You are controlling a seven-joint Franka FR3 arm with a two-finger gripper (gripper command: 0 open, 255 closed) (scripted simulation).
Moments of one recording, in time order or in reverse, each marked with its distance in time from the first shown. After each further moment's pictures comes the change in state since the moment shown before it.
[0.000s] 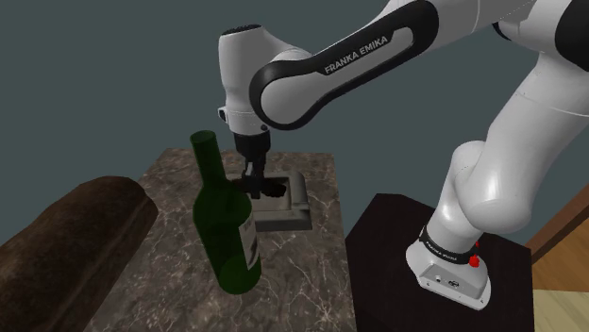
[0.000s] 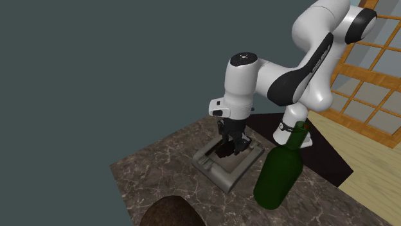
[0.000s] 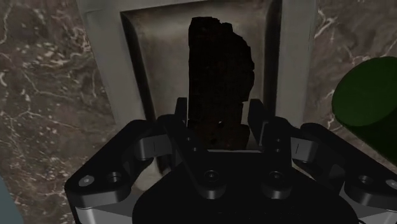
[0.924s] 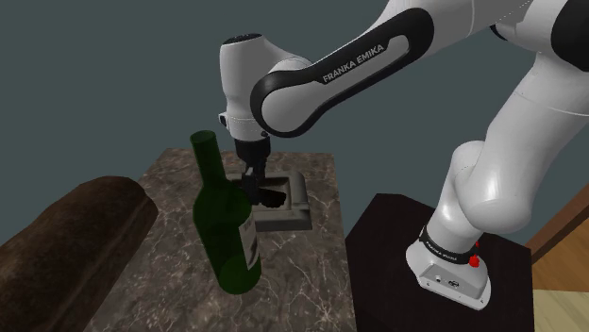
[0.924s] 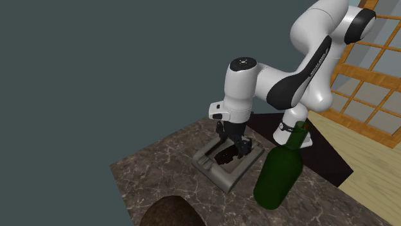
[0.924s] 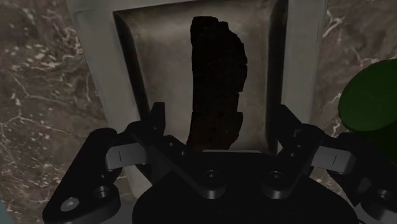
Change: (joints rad) arm 0.001 0.013 0.003 -0.020 -0.002 0.034 0.003
